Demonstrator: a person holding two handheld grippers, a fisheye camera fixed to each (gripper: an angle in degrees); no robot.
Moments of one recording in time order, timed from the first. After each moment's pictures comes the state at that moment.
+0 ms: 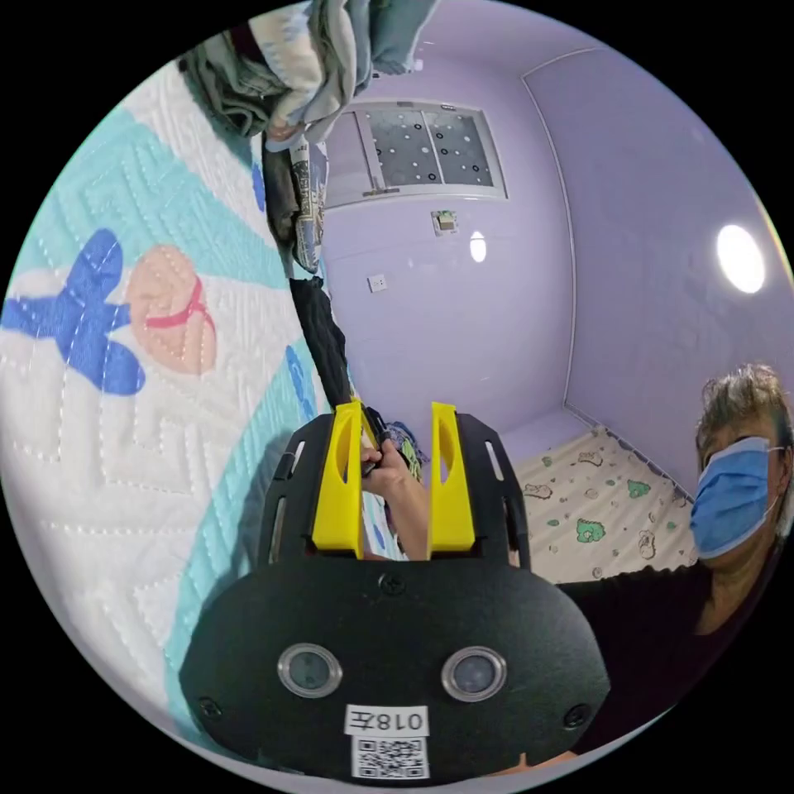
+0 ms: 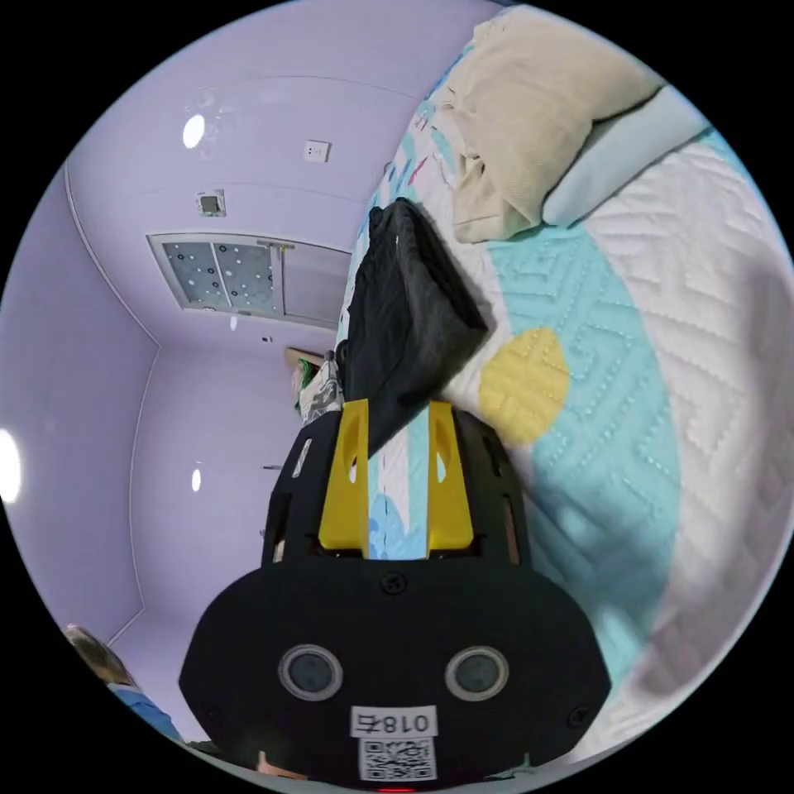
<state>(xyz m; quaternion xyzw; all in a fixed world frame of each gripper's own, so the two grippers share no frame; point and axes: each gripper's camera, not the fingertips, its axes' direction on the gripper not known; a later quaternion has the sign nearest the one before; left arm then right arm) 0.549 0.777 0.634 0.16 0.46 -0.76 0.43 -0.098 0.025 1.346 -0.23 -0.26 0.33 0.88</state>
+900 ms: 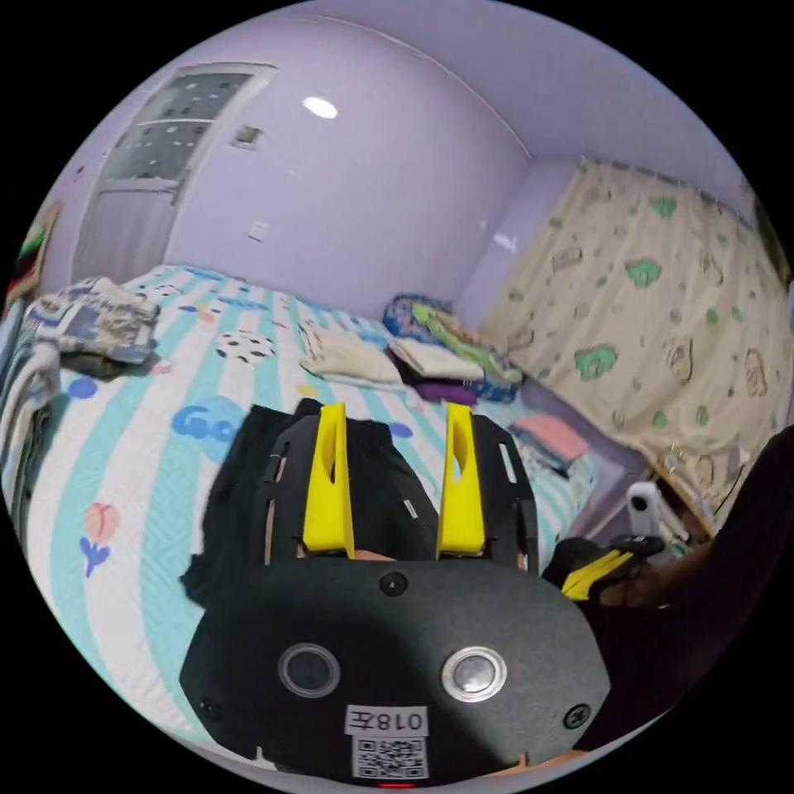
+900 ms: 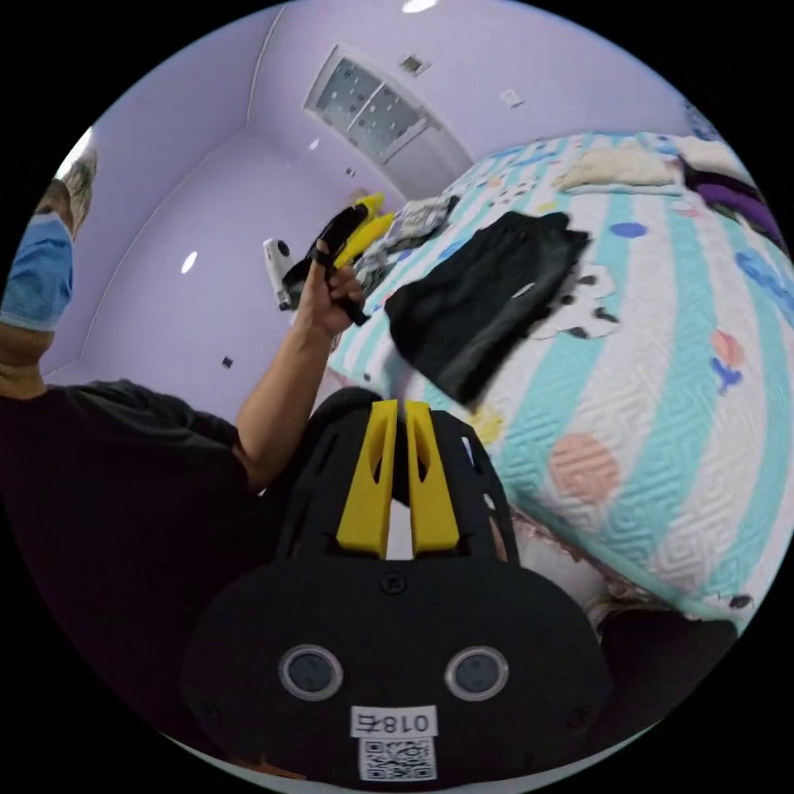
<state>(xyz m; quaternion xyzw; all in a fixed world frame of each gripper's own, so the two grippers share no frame) 0.480 0.433 0.424 0.09 0.48 -0.40 0.78 -0.059 0.202 0.818 -0.29 -0.26 0.01 0.92</state>
